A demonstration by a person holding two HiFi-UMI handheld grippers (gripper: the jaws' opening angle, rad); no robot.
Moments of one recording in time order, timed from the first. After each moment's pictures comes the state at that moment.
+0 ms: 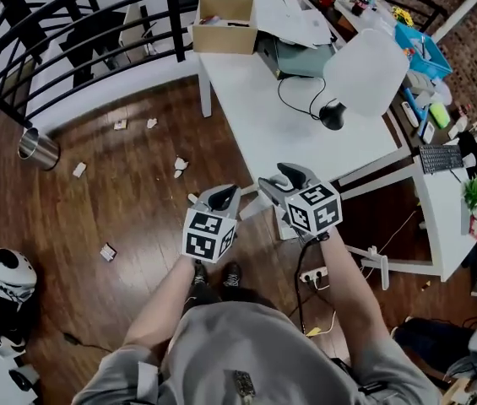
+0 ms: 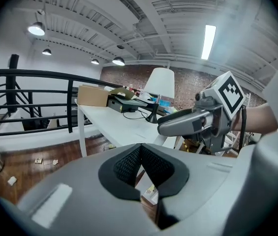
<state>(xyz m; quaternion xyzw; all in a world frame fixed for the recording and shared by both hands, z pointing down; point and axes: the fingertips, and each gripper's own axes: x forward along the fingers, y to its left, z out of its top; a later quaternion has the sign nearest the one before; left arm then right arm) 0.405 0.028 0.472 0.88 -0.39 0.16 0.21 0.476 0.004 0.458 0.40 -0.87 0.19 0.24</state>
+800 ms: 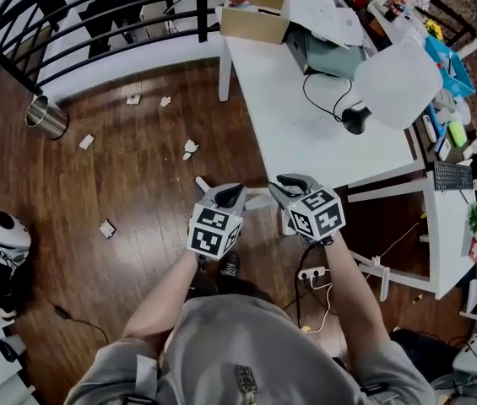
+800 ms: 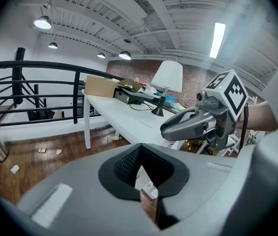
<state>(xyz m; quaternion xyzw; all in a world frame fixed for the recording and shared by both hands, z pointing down) 0.382 0.033 0.507 0.86 -0.41 0.18 0.25 0.450 0.021 0.504 0.33 -0.86 0.21 0.32</state>
